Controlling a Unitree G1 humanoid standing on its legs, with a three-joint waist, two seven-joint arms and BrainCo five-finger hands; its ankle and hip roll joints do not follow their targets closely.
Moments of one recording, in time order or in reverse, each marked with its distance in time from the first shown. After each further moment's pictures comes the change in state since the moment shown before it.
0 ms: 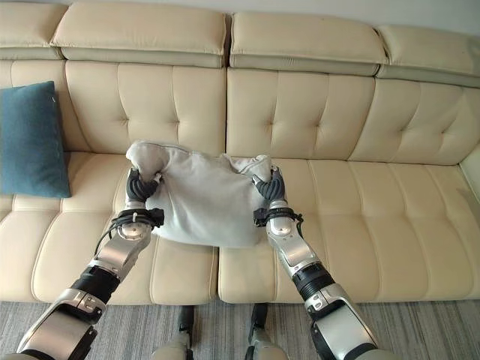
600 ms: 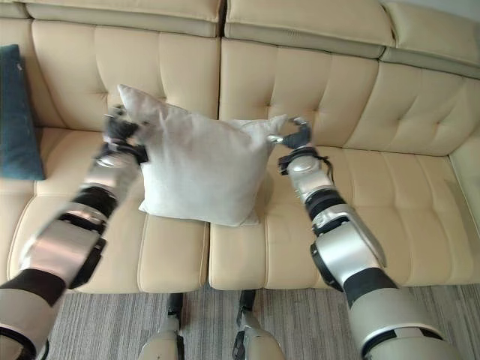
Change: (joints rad) left arm -0.614 0.156 0.087 0.678 -0.496 -0.018 -0.147; right arm -0.571 -0.173 -0.090 0.685 0.159 0.141 0.022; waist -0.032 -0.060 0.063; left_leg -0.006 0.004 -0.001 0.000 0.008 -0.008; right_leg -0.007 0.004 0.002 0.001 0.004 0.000
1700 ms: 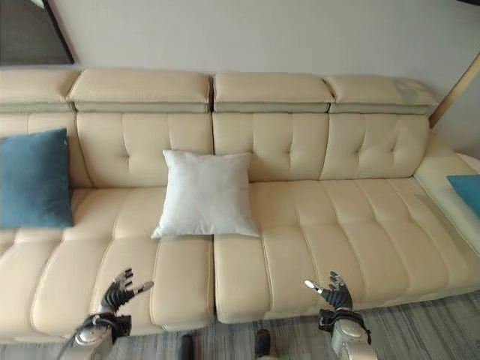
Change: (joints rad) left arm 1.235 -0.194 0.153 -0.675 0.472 0.091 -0.249; right arm 1.165 0.106 -0.309 -0.573 -0.084 -0.050 0.241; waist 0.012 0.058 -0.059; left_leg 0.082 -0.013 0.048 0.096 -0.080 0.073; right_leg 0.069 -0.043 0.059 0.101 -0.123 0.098
